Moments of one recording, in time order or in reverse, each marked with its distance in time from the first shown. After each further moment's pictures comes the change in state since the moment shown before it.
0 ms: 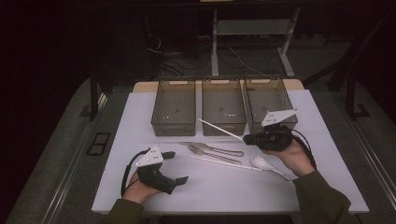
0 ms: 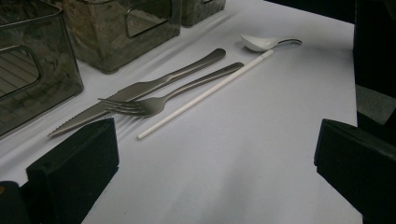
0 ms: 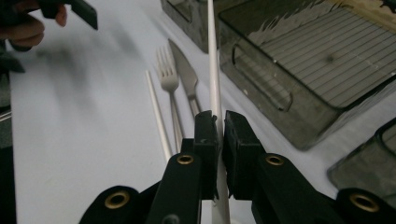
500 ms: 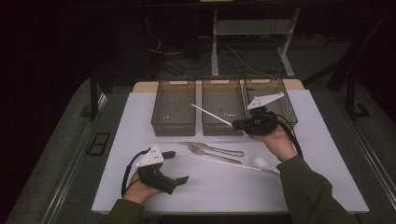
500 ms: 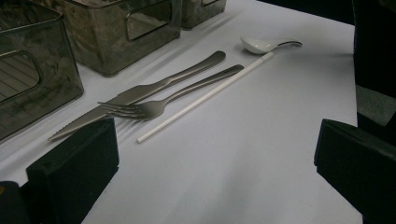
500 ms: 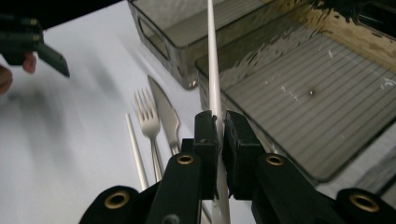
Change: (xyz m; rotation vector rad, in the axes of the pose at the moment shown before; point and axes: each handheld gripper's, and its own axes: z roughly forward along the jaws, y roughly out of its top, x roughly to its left) left arm -0.002 0.002 0.000 -0.008 0.005 0.003; right arm -0.007 0.047 0.024 -0.008 -0.053 0.048
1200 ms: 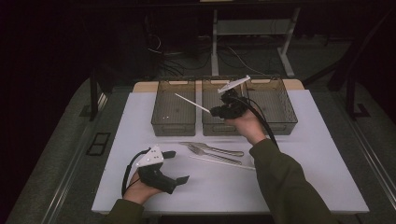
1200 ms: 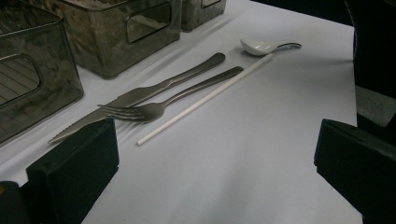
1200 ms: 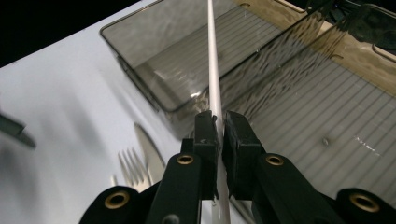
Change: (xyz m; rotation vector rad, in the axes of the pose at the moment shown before) left arm -0.001 0.001 0.000 -0.003 -0.002 0.005; right arm 0.006 0.064 0.062 0.056 -0.041 0.042
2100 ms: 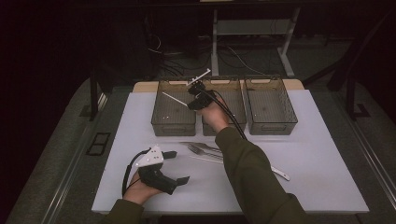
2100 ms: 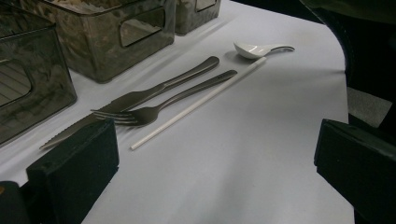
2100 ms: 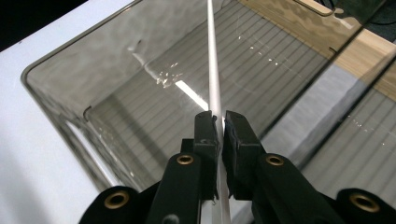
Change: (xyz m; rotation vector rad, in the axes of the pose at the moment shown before) left arm 0.000 0.001 0.000 -0.013 -0.021 0.001; right arm 0.010 0.055 0.097 0.109 -0.083 0.043
